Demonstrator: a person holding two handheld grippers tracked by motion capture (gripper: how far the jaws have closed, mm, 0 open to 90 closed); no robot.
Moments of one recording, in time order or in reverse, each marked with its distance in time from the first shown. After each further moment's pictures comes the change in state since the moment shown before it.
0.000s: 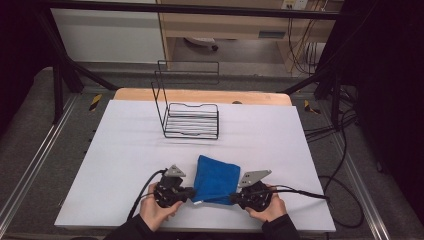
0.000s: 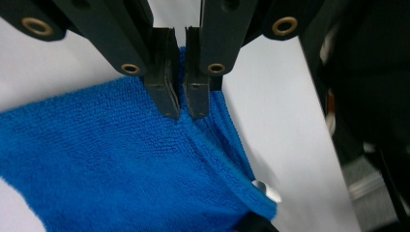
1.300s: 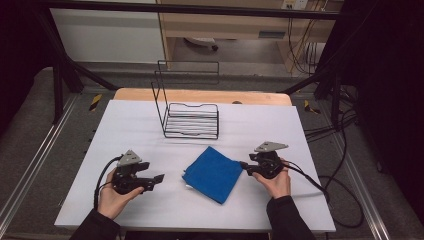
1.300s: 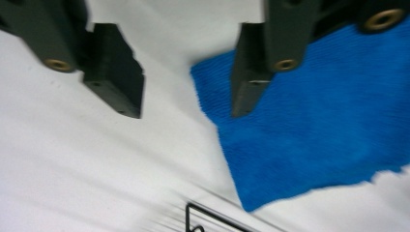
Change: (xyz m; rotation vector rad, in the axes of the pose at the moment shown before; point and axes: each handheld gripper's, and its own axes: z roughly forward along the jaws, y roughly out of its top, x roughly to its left) left arm 0.086 -0.007 -0.069 -0.199 0.141 0.024; right arm -0.083 0.015 -0.008 -0.165 -0.297 0.218
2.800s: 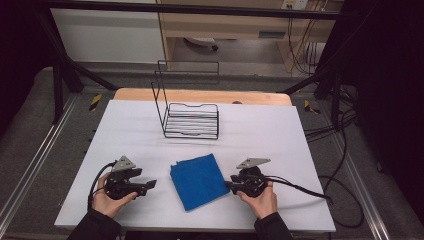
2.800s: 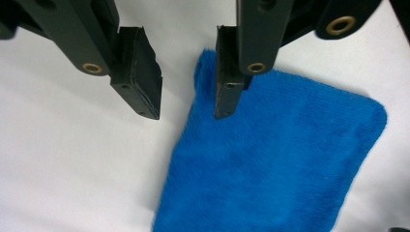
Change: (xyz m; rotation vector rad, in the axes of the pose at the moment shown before) left arm 0.020 -0.032 -0.011 0.062 0.061 -0.007; right arm 0.067 -0.013 0.005 0.116 0.118 0.062
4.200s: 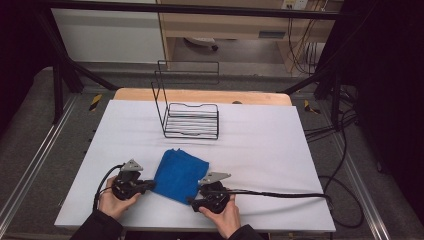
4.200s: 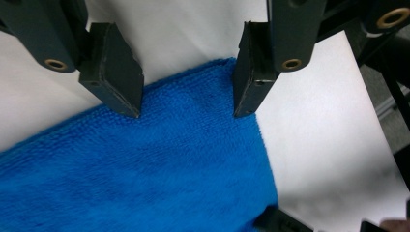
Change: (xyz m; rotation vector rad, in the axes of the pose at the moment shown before) left arm -0.007 -0.003 0.016 0.133 -0.070 -0.026; right arm 0.088 0.004 0.062 -0.033 0.108 -0.063
